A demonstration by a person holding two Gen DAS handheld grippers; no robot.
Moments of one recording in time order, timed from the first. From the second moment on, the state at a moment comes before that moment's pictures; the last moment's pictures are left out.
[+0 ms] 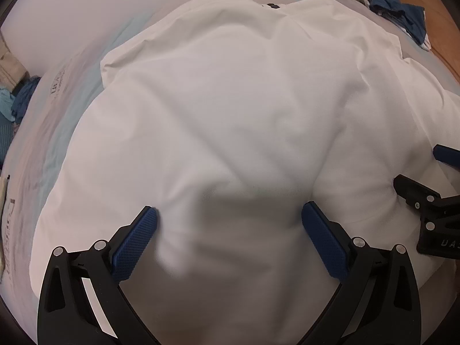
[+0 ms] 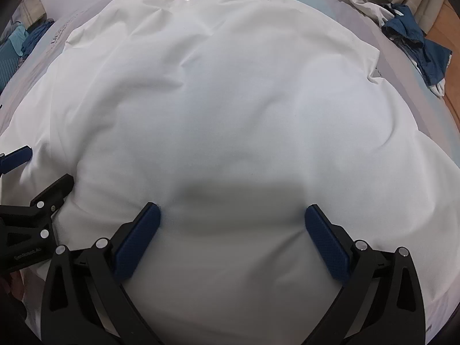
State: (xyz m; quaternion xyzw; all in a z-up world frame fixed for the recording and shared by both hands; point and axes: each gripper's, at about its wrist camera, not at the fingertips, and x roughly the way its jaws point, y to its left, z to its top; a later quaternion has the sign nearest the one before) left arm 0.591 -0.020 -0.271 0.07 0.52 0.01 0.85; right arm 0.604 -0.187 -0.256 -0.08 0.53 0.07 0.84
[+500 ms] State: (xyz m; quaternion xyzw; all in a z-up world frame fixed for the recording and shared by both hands) left arm 0.638 0.007 -0.224 0.03 0.53 -0.02 0.85; right arm 0.625 -0.219 -0.190 -0.08 0.52 0.10 0.85
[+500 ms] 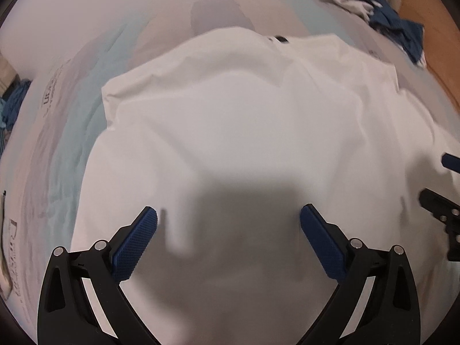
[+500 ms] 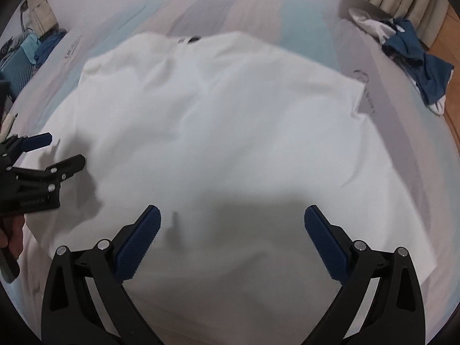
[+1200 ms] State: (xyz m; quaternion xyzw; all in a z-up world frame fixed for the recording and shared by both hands) left arm 0.689 0.089 -0.225 0.02 0.54 0.00 0.84; right arm 0.687 -0.170 -0.210 -0.07 0.54 0.12 0.83
